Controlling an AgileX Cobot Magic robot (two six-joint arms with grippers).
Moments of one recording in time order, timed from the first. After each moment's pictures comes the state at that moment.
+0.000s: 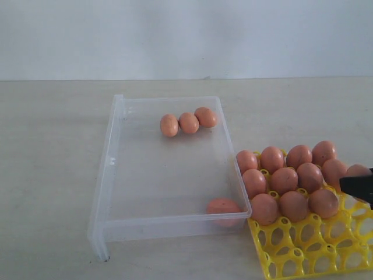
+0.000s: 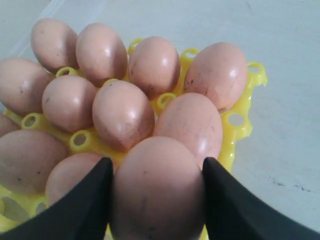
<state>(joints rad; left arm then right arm) -0.07 0.00 0.00 0.04 0.26 -0.08 -0.63 1.58 -0.44 -1.61 -0.82 0.91</state>
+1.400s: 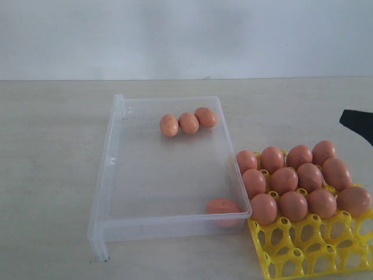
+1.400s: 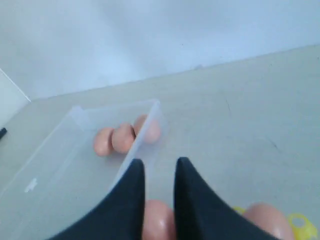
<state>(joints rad) -0.07 0.00 0.00 0.04 0.26 -0.08 -0.60 1.61 -0.44 -1.21 -1.19 0.94</state>
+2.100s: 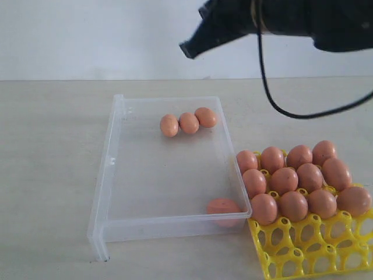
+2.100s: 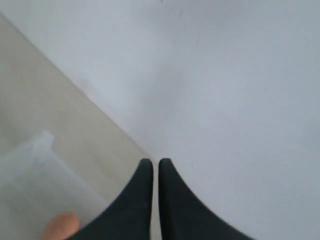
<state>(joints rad) -0.07 0.00 0.00 0.04 0.26 -0.08 0.47 1.58 -1.21 -1.67 0.13 1.26</state>
